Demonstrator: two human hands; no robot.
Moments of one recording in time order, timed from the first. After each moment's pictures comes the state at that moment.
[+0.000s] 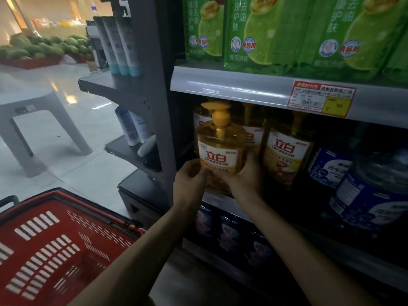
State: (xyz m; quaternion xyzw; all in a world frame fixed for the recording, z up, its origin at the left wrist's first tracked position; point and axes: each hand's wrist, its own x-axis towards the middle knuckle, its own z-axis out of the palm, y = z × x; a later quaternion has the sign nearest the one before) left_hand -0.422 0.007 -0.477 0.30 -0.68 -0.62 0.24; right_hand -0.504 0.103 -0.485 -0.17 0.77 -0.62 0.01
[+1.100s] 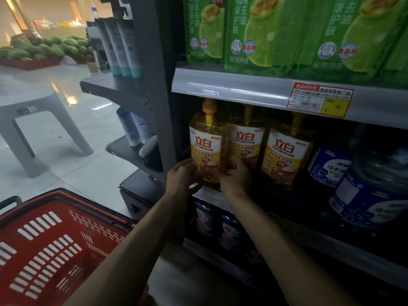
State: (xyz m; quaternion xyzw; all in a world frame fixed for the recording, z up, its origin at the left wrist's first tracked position) left_hand -0.425 -0.023 -0.477 0.34 -0.58 -0.72 0.16; right_hand -0.503 0.070 -0.498 -0.07 0.77 -0.63 0.08
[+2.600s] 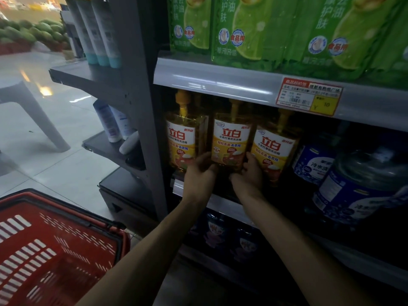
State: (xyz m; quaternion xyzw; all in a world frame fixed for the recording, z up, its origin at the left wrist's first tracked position) left_hand -0.456 0.031 -0.486 0.20 -0.69 -0.67 0.19; right_hand -0.539 0.118 -0.509 -0.03 0.76 -0.64 0.06
